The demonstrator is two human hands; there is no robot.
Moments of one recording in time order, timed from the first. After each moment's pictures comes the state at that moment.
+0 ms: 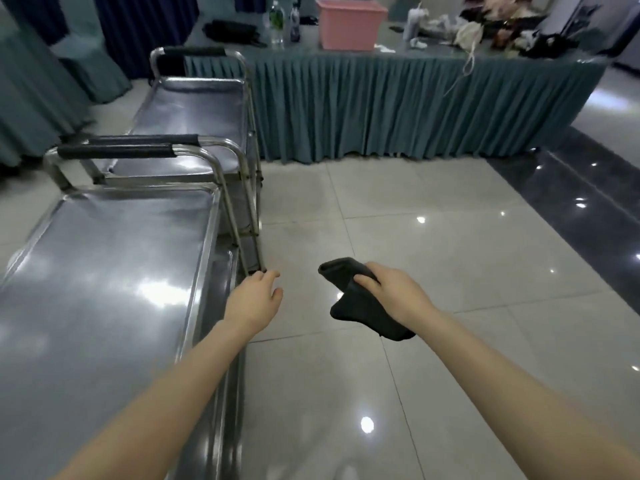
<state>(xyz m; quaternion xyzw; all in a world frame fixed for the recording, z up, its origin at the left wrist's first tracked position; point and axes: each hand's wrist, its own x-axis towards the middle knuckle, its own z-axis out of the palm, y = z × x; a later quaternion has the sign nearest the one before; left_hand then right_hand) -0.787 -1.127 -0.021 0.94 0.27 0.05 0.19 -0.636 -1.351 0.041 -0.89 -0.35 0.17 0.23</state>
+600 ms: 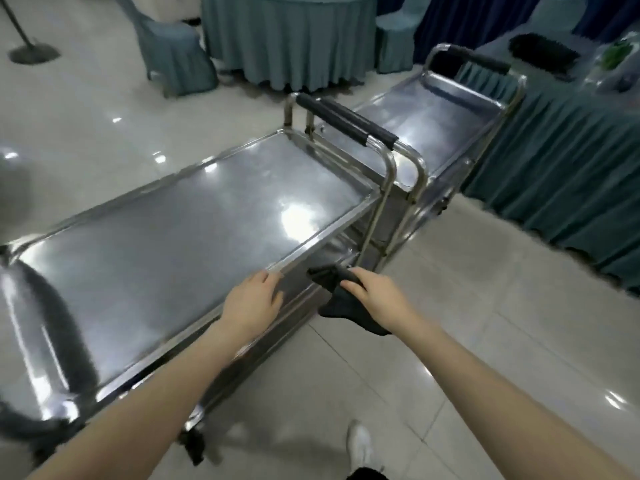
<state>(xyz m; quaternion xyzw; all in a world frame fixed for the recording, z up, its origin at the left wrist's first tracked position) -0.811 -1.118 -0.042 0.78 0.61 0.10 0.14 -0.558 -1.126 0.008 -0.62 -0.73 0.27 0.11</state>
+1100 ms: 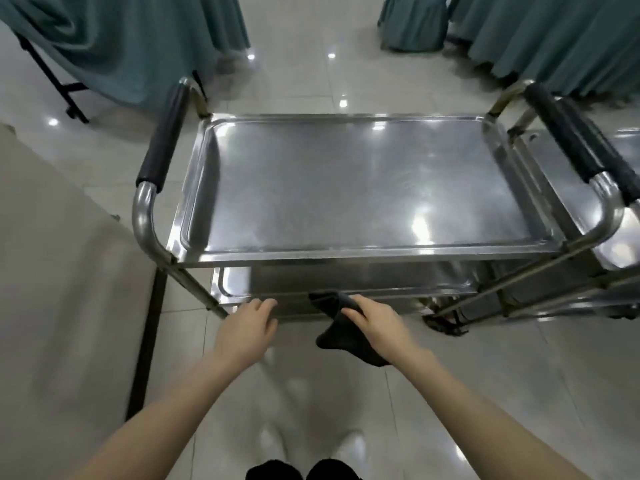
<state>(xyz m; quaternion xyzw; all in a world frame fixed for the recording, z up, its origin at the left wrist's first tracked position) -0.852 -1.274 -0.121 0.46 0.86 0.07 0.19 -0.654 -1.102 -0.099 -0.37 -0.85 0.37 -0.05</state>
